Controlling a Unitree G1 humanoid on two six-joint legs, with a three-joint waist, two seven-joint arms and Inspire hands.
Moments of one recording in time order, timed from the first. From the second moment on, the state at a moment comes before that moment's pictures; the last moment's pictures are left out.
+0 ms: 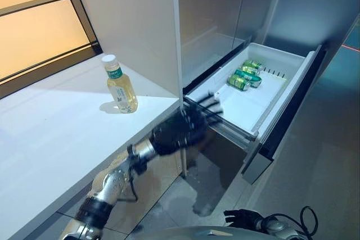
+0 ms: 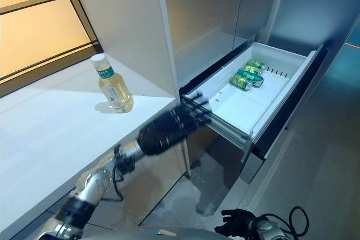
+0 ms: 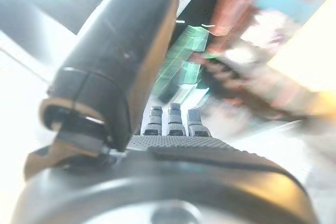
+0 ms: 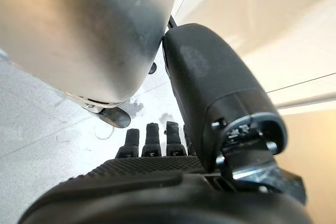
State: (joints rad) left arm -0.15 0.31 -0.19 -0.07 -1.08 0.01 -0.50; right arm -0.01 -0.31 0.32 1.09 0.05 0.07 0.32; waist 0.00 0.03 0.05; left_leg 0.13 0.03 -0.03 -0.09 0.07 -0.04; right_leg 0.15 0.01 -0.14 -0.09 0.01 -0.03
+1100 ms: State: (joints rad) left arm -0.28 0.33 -0.10 -0.02 -0.51 -0.32 0.34; right arm -0.03 -0.26 0.37 1.20 0.14 0.06 0.26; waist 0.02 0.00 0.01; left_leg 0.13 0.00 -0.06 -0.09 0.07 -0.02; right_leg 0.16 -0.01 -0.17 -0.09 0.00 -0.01
